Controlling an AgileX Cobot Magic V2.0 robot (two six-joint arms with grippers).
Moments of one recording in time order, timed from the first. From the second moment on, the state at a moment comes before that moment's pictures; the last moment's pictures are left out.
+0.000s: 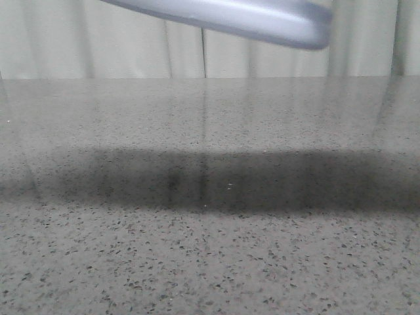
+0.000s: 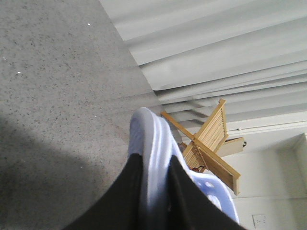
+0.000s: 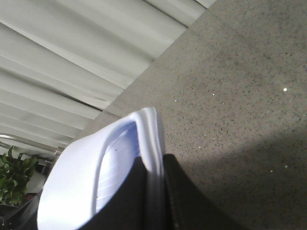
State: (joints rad) left arm -0.25 0.76 -0.61 -1.44 0.59 0.18; right arm 0.18 0.56 -0.64 0.85 0.54 0.11
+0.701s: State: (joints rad) left arm -0.25 0.76 -0.61 -1.54 0.59 0.22; right arm 0.18 0.58 -0.56 1.07 0.46 -0.09
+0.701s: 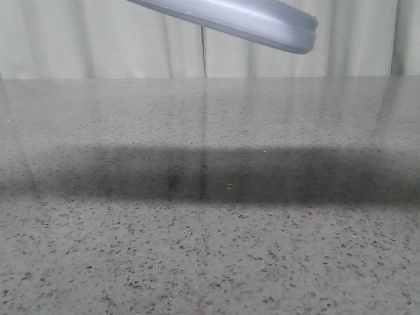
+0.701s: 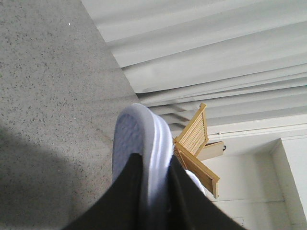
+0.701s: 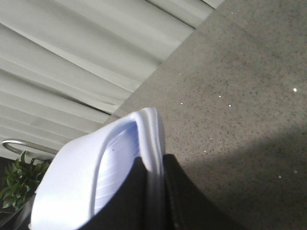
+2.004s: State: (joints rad) left arm -0.25 0.76 -0.61 -1.61 0.62 0.25; right arm 0.17 0.86 -0.47 1.76 0.58 -0.79
